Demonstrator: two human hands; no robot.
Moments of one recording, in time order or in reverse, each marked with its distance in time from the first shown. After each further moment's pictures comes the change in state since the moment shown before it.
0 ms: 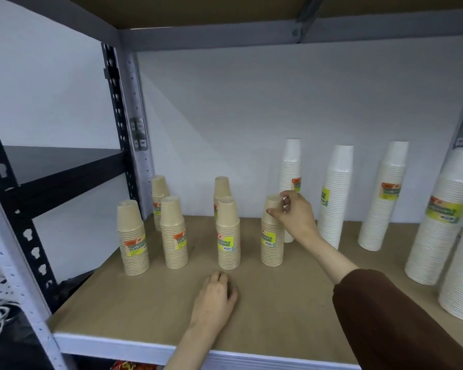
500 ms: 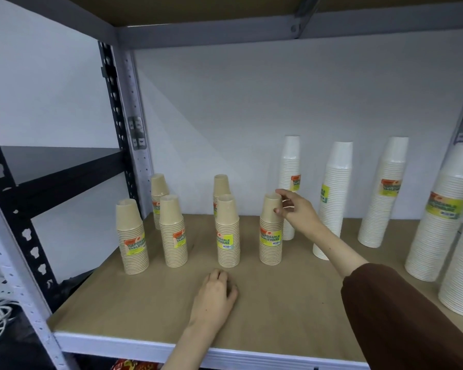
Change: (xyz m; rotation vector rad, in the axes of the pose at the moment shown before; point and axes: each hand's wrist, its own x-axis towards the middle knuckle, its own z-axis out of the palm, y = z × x) left_hand -0.001 0.002 -0.003 -0.007 -0.010 -0.025; right_hand 0.003 0.006 -0.013 0.131 -0.212 -0.014
